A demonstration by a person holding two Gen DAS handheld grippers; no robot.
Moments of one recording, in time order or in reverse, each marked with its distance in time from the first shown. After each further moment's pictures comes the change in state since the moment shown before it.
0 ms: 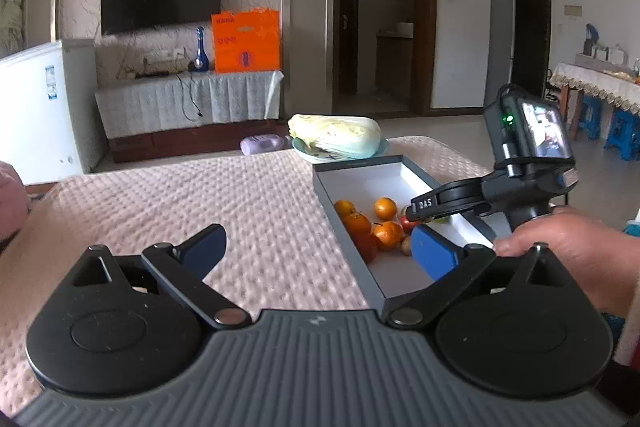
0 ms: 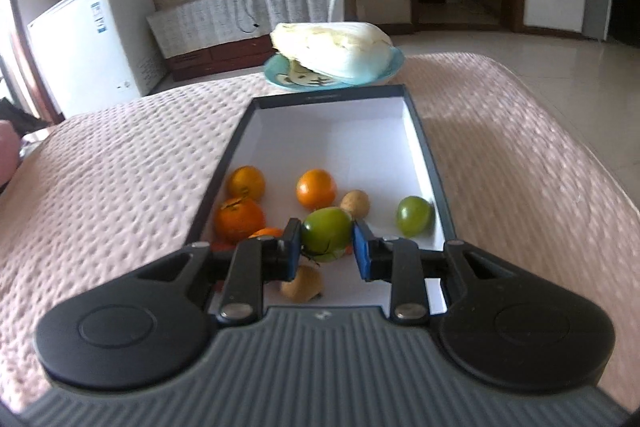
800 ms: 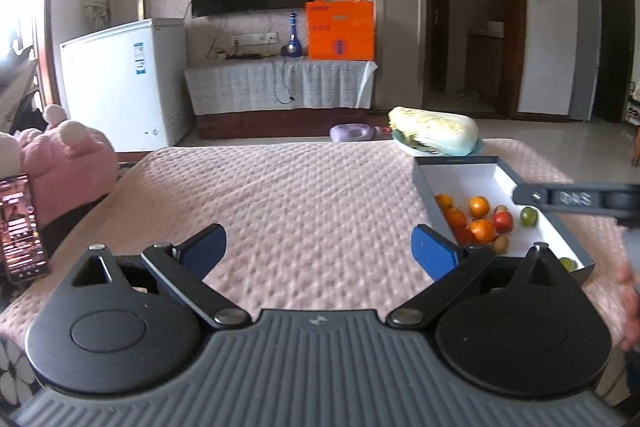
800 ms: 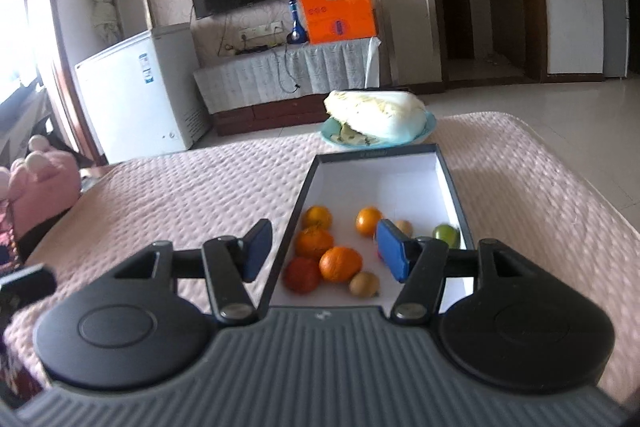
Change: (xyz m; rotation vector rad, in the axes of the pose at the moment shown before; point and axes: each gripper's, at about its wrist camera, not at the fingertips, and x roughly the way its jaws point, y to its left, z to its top) left arm -0.025 0.035 -0.004 -0.083 0.030 0.290; right arm -0.096 0.024 -0.027 -0.030 -0.194 0.140
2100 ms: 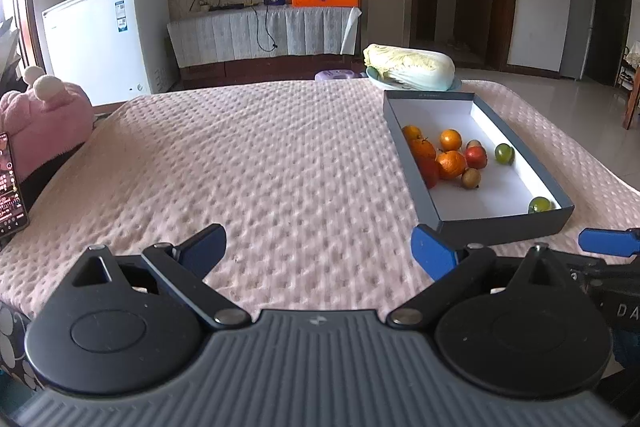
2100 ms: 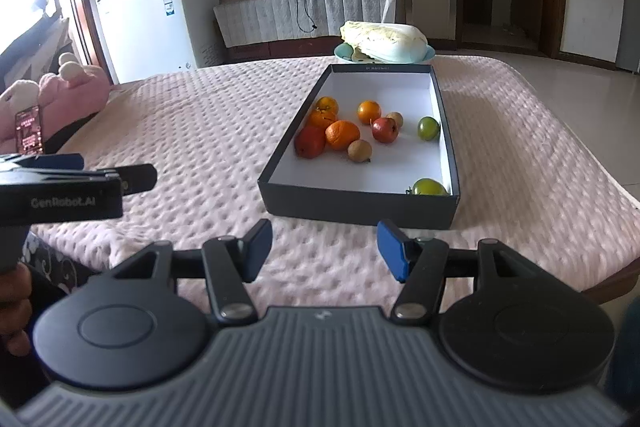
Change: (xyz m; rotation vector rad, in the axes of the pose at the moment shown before) left arm 0.005 -0.038 -0.028 0.015 0.171 -0.045; right arm -0.068 0.000 -0.060 -0.111 0.165 0.011
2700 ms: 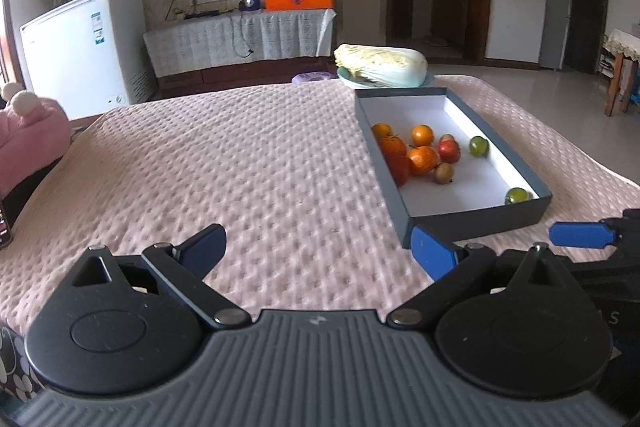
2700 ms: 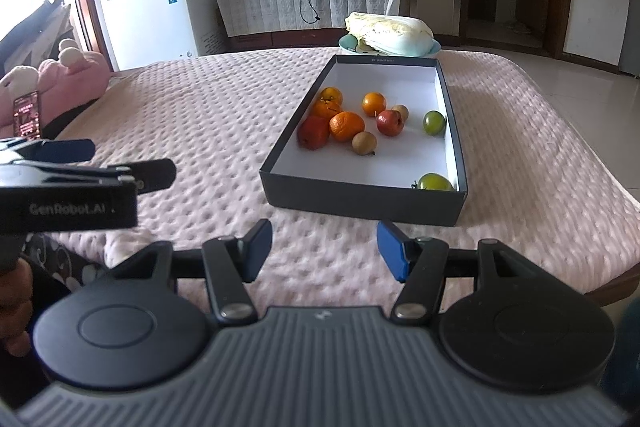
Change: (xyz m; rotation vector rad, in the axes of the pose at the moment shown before) left arm 0.000 -0.018 -0.003 0.062 -0.016 -0.056; right arm 0.006 0.003 -0.001 -0.023 0.018 -0.004
